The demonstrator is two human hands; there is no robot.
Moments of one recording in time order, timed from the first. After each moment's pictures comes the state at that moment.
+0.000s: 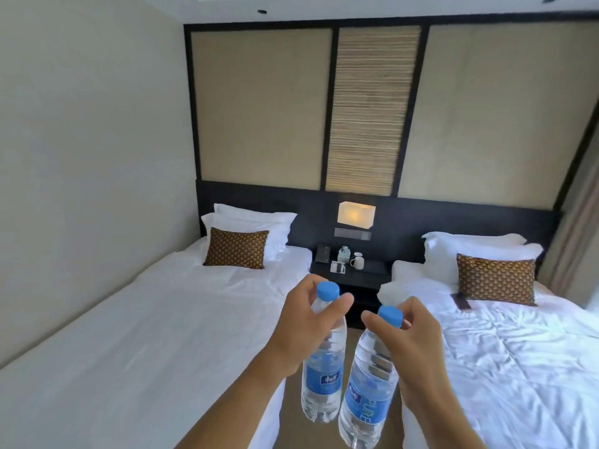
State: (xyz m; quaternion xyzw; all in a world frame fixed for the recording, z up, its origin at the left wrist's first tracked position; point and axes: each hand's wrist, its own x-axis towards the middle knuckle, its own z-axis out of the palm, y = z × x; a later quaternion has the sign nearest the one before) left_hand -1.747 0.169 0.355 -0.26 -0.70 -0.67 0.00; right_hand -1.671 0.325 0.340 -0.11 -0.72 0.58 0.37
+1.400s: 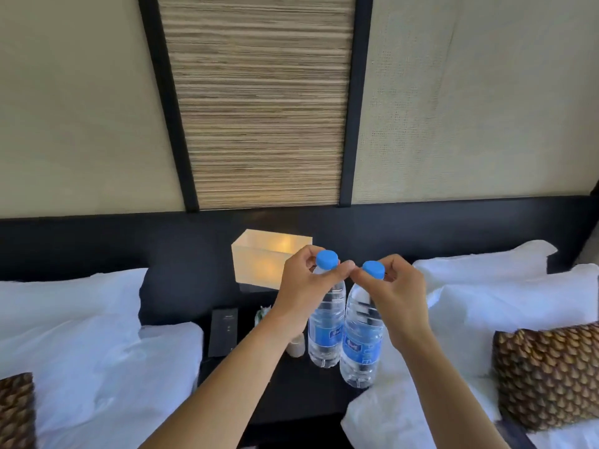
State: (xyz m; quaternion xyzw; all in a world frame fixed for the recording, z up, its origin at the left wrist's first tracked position) left_hand -2.819 0.962 0.297 -0.28 -0.67 -0.68 -0.11; right_hand -2.712 1.078 0.292 -0.23 -0.72 0.51 0.41
